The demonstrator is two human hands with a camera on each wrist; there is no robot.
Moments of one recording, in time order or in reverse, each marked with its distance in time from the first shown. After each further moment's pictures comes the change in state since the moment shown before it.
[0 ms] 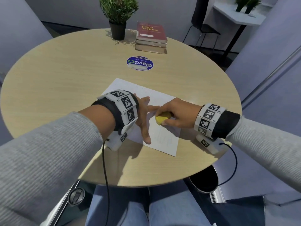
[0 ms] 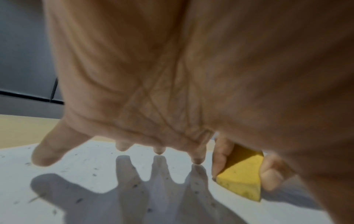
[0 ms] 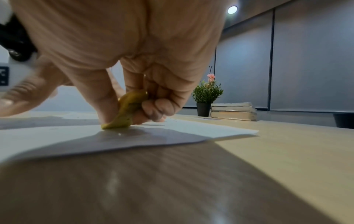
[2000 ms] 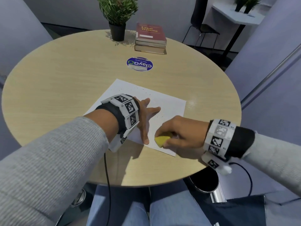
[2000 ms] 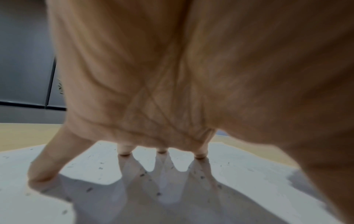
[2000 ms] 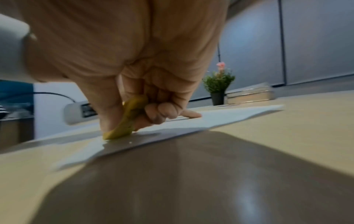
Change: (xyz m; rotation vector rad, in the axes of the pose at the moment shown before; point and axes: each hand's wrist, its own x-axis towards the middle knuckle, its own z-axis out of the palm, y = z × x) left_hand -0.002 0.008 0.000 0.004 -0.030 -0.017; right_hand -0.035 -0.023 0.016 0.116 -0.148 -0.089
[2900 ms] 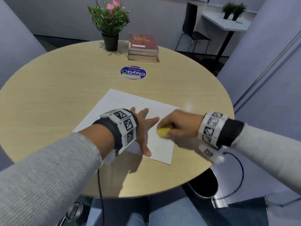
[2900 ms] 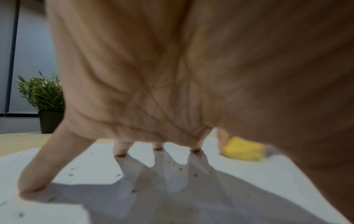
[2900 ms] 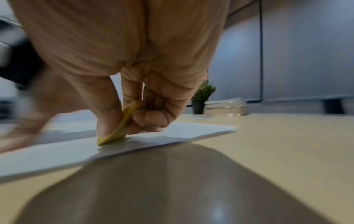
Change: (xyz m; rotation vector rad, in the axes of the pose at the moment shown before) left_hand 0.012 0.010 0.010 -0.083 0.022 0.026; right_hand 0.006 0.021 -0.028 -0.030 0.045 0.163
